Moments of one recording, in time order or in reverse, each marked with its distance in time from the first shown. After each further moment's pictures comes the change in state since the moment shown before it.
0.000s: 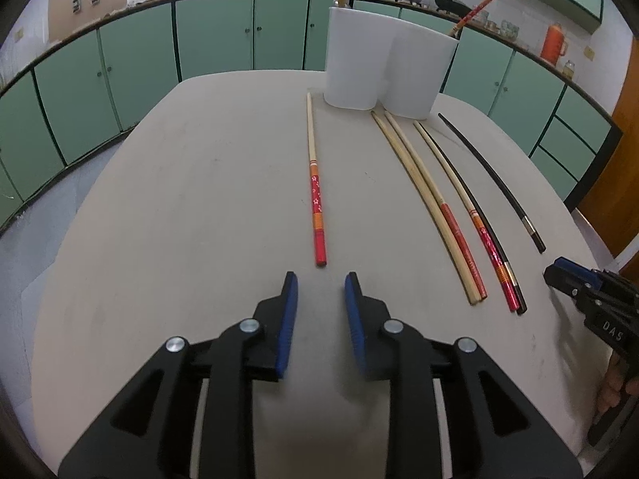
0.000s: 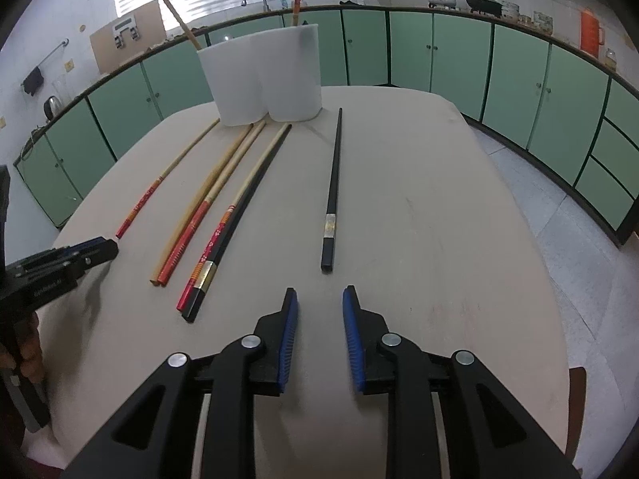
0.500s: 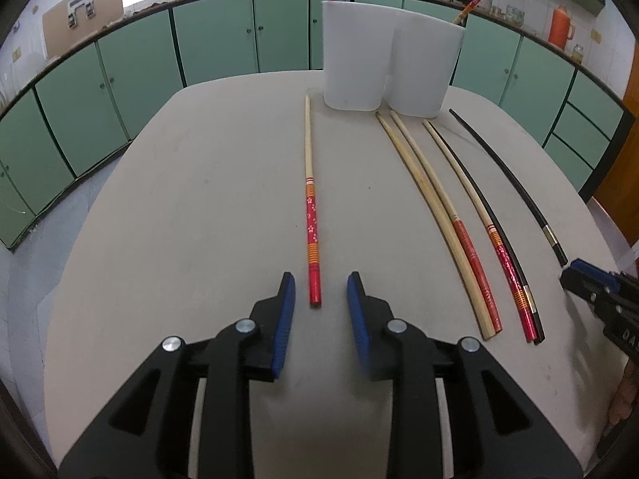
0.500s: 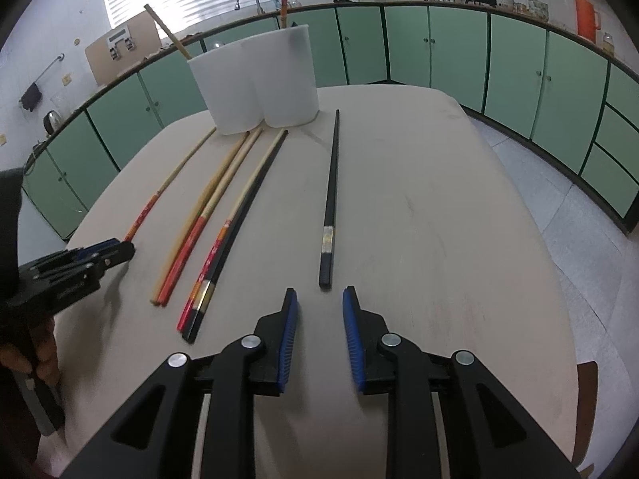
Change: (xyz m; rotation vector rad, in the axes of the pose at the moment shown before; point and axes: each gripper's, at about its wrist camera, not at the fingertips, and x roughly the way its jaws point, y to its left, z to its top) left arm 0.017 -0.007 0.018 0.042 0.020 0.066; right arm 0.007 -0.007 0.010 0.046 0.008 0.027
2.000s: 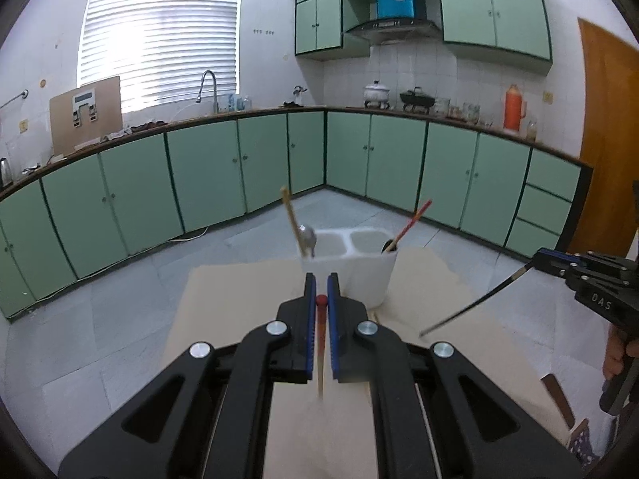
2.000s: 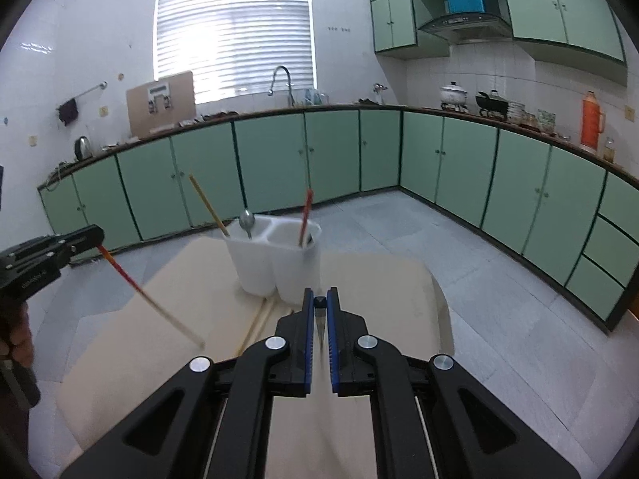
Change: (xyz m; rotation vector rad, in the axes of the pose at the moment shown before) left arm -0.169 -0.018 0.106 0.068 -0.416 -0.067; right arm -0.134 0.008 0.135 -0.158 -0.317 0.034
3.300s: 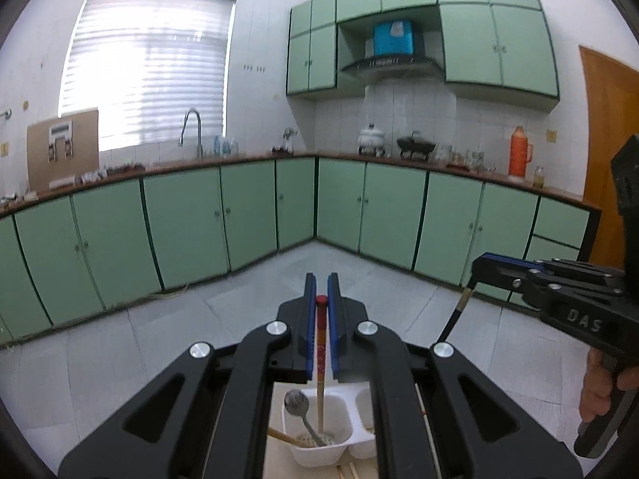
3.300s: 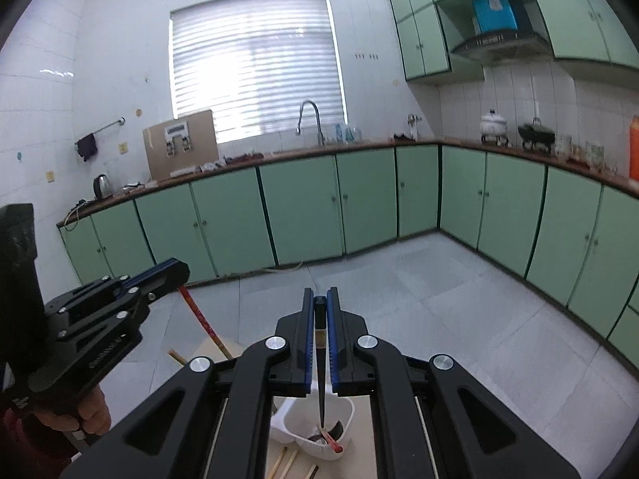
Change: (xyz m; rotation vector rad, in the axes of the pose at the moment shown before) left arm 0.148 -0.004 0.133 -0.007 -0.144 -0.035; right arm 0.124 -0.004 0.150 0.015 -0.090 0.117
